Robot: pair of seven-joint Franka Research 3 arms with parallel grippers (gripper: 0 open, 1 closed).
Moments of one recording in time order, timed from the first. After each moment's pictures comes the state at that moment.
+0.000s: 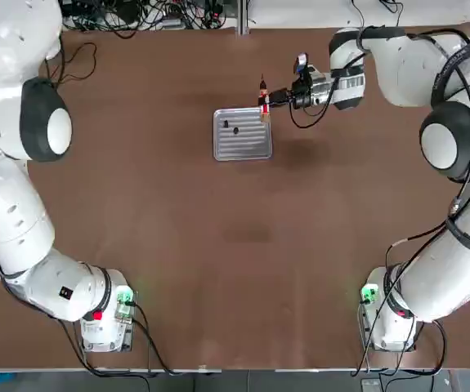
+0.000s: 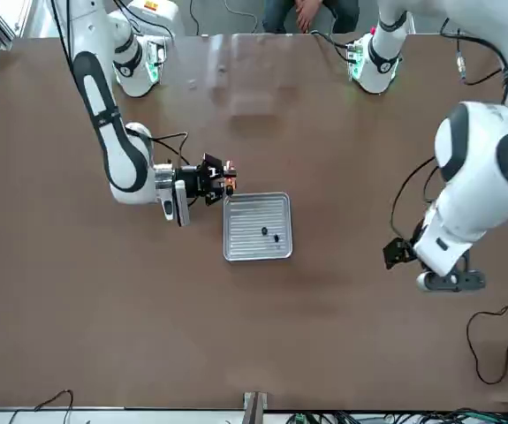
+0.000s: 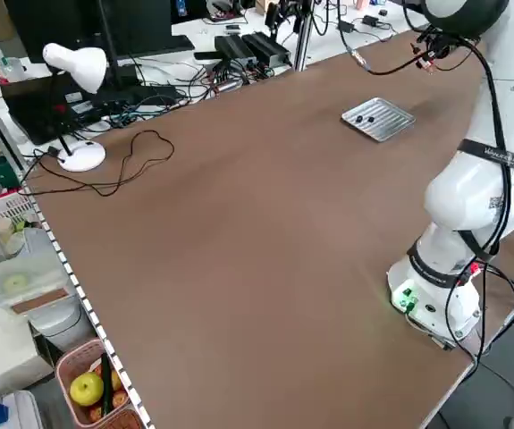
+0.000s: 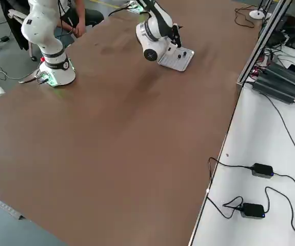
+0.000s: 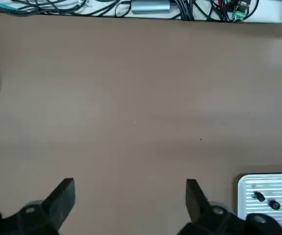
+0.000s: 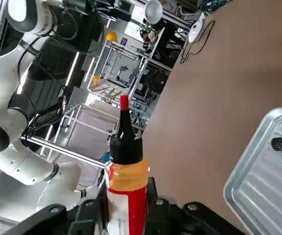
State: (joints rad) left arm -0.37 0.39 0.24 -1.38 -0.12 1.92 -0.14; right arm 0.41 0.41 0.01 -2.09 1.77 1.85 -1.33
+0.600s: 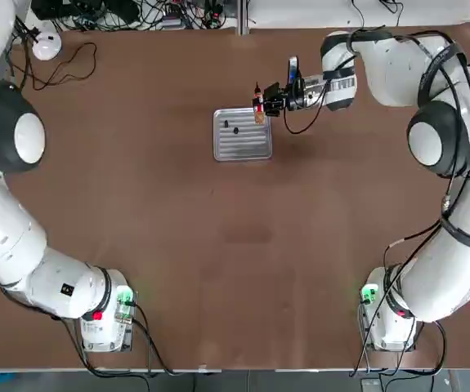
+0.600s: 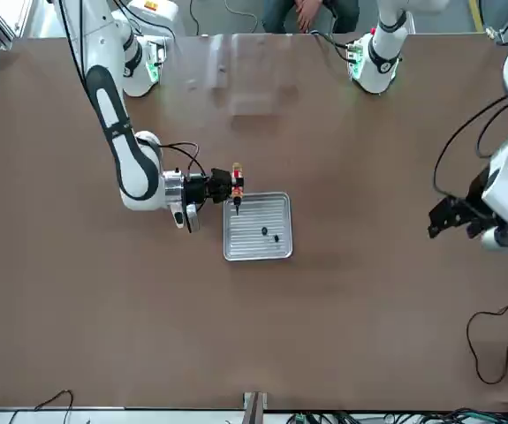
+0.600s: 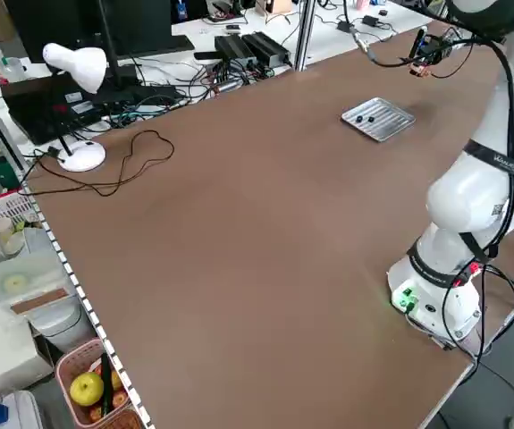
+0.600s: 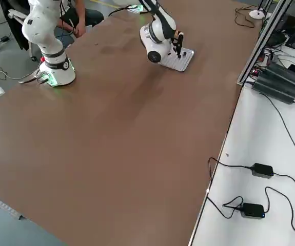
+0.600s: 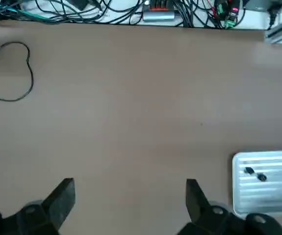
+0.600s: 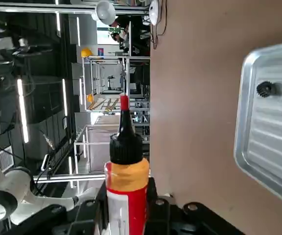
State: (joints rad) left arm -0.31 0.21 0.24 -1.39 -0.12 1.74 -0.07; right arm 0.43 0.49 0.00 -2.01 1.77 1.86 -0.94
